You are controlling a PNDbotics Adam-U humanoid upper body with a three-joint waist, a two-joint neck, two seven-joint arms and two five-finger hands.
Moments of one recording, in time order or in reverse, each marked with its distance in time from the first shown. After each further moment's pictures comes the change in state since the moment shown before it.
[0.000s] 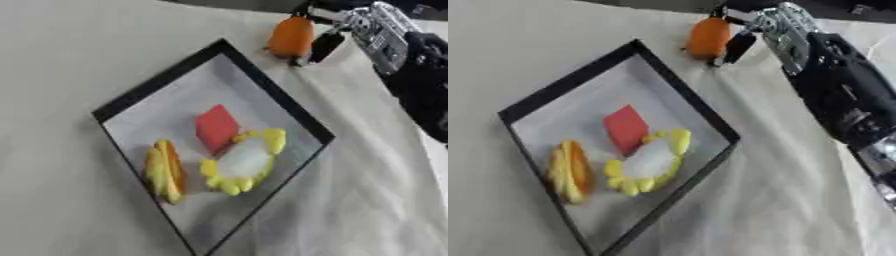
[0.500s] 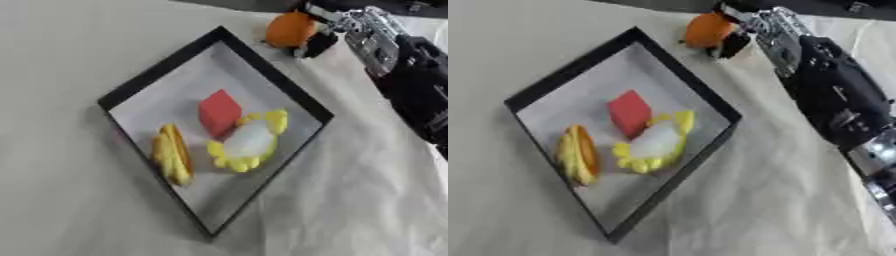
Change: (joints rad) left arm 0.020 -0.007 0.001 0.000 0.000 0.003 0.002; right arm -0.008 0.011 0.013 0.010 -0.038 0.010 0.018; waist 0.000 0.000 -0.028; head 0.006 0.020
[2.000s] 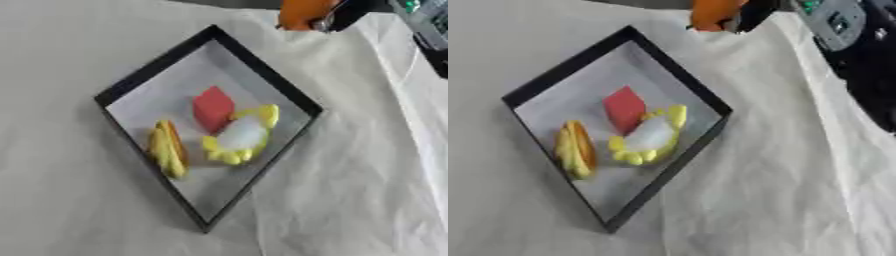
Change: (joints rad) left arm 0.019 0.001 0.000 0.000 -0.001 0.003 -0.002; right arm 0.116 -0.186 0.028 -0.497 -0.258 0.118 0.167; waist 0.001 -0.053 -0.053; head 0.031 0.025
